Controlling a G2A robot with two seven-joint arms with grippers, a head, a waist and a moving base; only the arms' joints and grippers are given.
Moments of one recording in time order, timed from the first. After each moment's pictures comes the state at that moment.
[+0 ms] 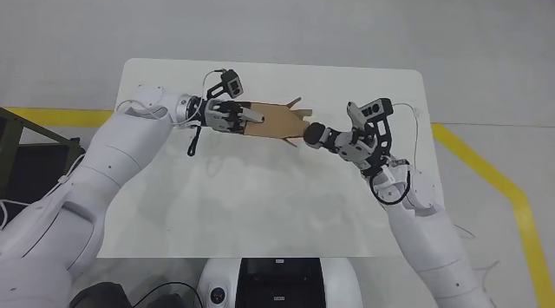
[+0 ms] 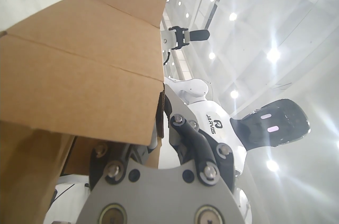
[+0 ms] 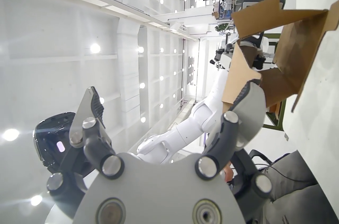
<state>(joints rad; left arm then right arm) 0.61 -0.98 -0.68 -0.97 -1.03 -0.20 -1.48 -1.32 -1.26 1.20 -1.62 0.81 -0.27 0.79</state>
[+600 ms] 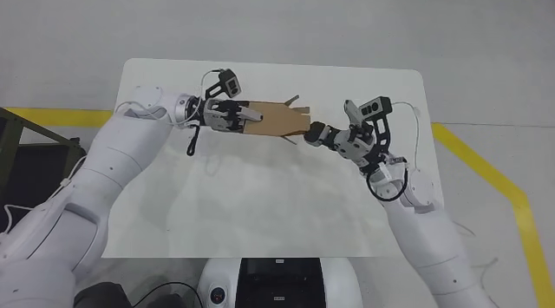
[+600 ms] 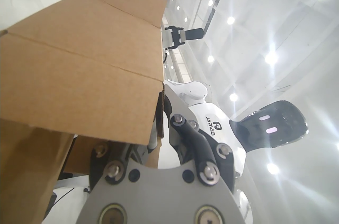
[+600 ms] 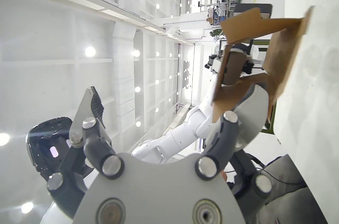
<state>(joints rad) 0.64 -1.00 -0.74 -0.96 -0.98 -0.19 -1.48 -1.29 -1.26 1.19 -1.59 0.78 -0.28 0.78</state>
